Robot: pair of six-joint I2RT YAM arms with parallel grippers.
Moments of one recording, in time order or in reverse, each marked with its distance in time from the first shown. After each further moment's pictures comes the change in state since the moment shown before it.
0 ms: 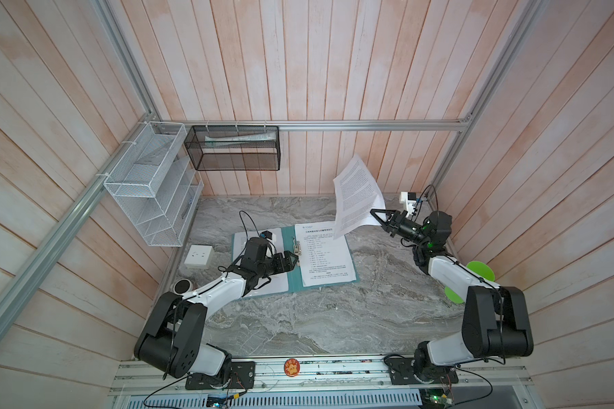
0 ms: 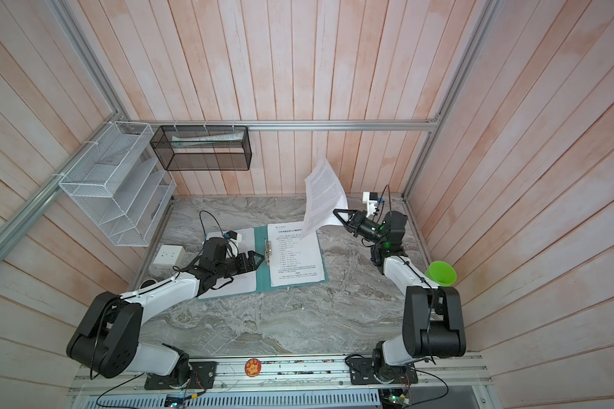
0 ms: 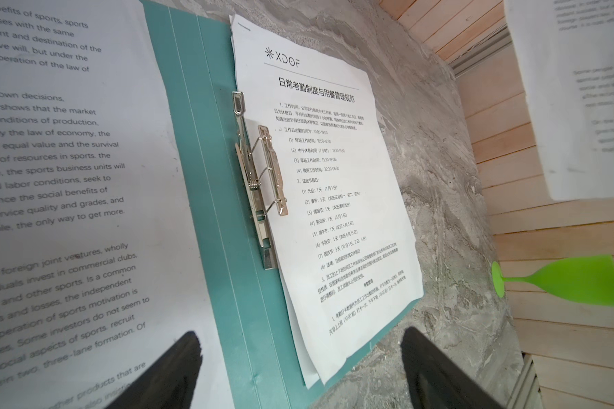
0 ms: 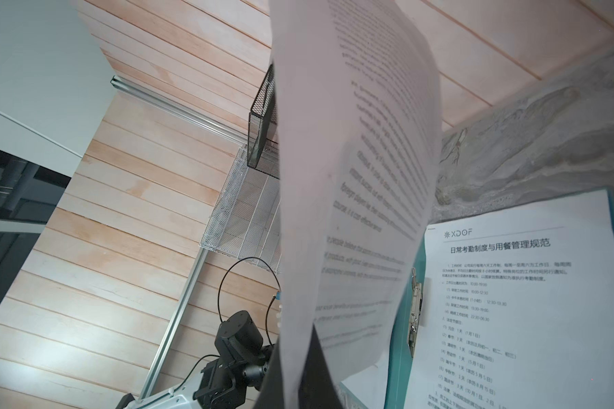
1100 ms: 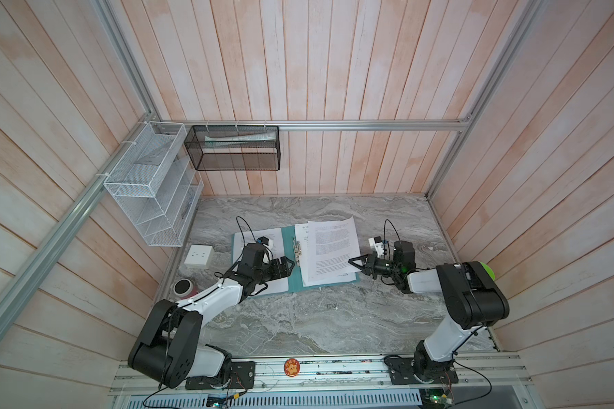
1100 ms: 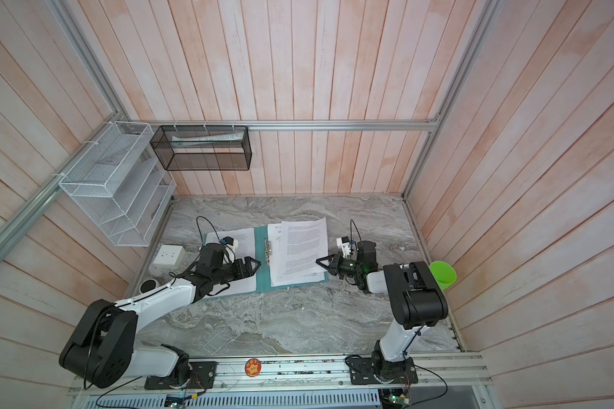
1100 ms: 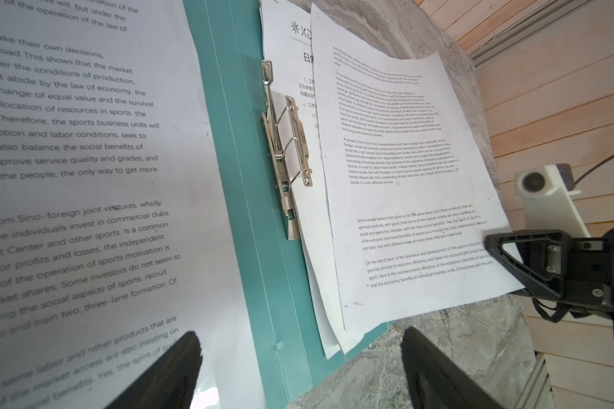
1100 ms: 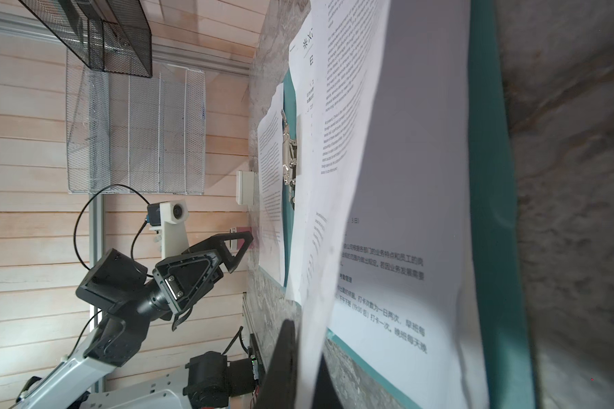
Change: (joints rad) left arm 0.008 -0.058 -0.071 -0.028 -0.018 0.000; right arm 0.117 0.232 -0.254 -0.131 -0.027 -0.319
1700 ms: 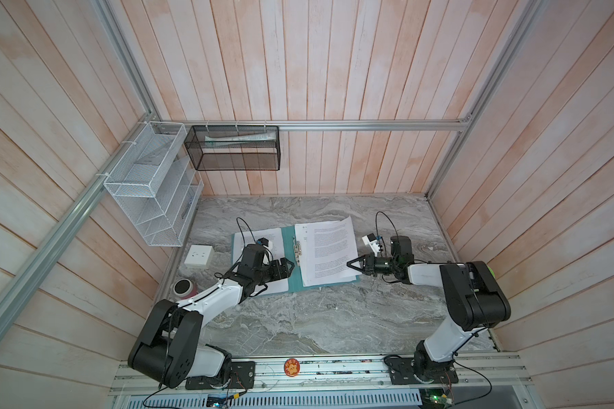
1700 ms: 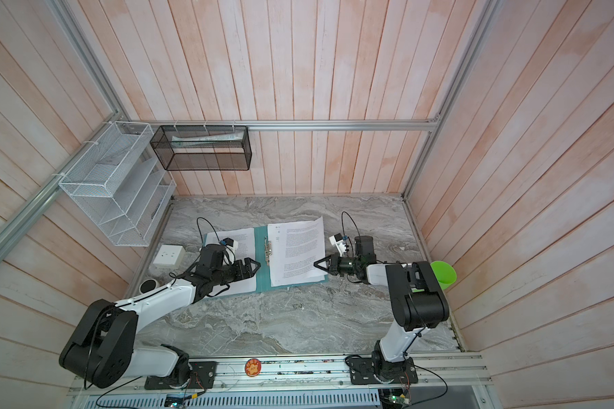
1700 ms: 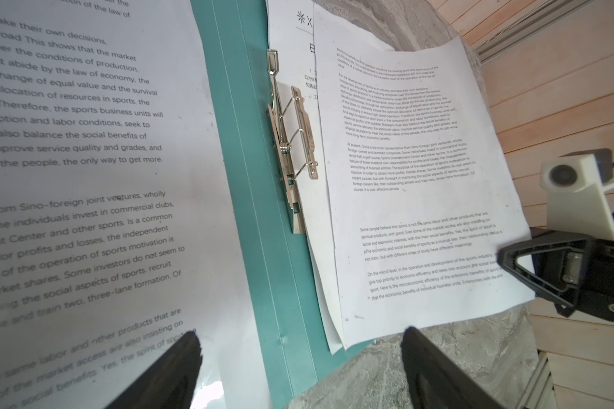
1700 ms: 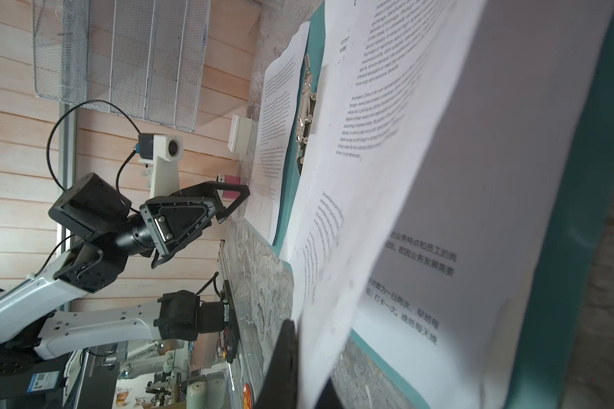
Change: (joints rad) left arm 0.000 0.000 -0.006 -0.003 -0.001 0.000; right arm 0.001 -0.053 0.112 -0.377 -0.111 -0.391
